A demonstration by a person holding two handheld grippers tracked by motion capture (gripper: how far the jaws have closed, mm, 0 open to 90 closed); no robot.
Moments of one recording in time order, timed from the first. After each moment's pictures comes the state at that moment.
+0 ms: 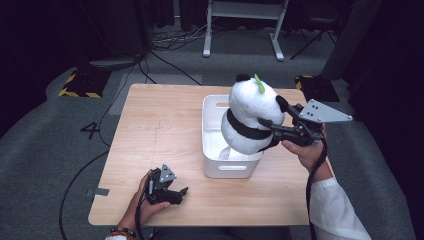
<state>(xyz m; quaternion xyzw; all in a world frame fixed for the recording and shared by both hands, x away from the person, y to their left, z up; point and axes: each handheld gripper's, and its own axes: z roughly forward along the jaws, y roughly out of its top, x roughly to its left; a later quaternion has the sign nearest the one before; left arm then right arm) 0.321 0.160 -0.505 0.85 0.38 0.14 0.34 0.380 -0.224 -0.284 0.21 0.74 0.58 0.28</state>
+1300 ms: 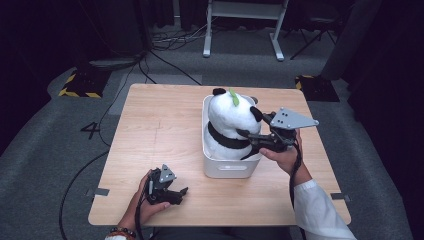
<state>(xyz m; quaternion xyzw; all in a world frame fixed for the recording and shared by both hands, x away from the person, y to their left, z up) 0.321 0.160 -0.505 0.85 0.38 0.14 0.34 0.385 -0.180 -0.317 0.19 0.76 0.57 0.24</state>
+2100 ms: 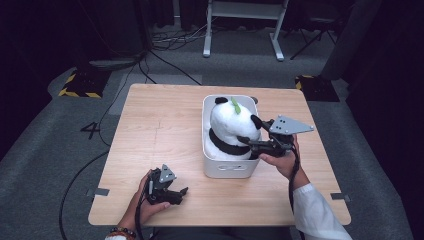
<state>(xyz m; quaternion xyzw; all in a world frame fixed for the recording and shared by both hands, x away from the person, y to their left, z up) 0.321 0.160 -0.505 0.85 0.38 0.14 0.34 0.393 -0.189 -0.351 0.20 0.77 0.56 0.21</state>
